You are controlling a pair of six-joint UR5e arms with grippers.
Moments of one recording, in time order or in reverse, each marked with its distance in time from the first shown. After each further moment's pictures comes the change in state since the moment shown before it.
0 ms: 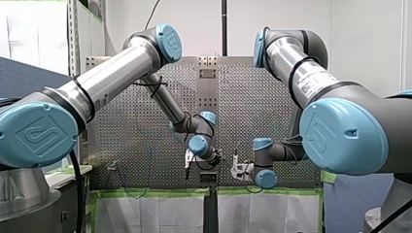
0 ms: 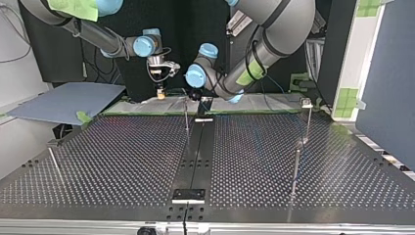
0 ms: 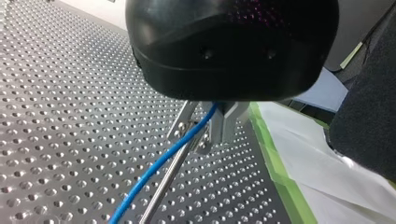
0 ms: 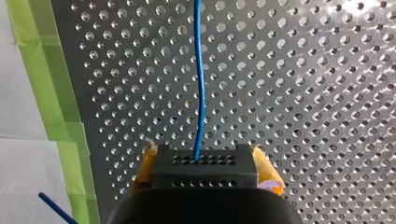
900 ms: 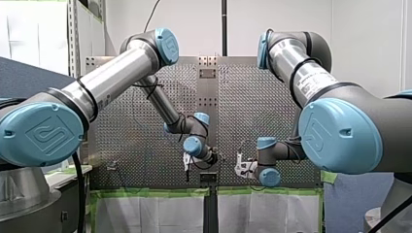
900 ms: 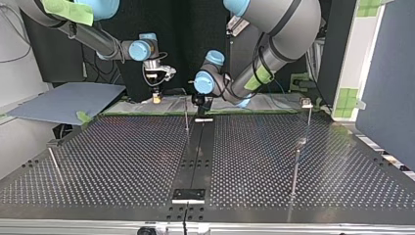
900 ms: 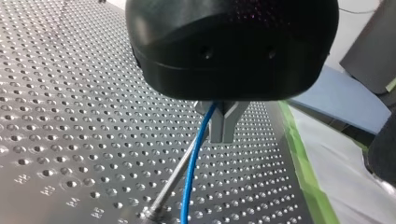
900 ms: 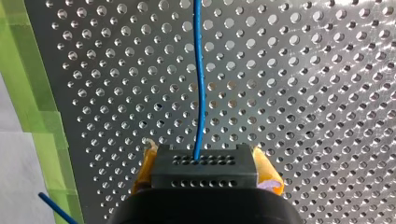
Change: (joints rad) left arm 0.057 -0.010 0.000 0.042 0.112 -0.129; right arm -0.038 0.009 -0.032 -0.001 -0.025 0.002
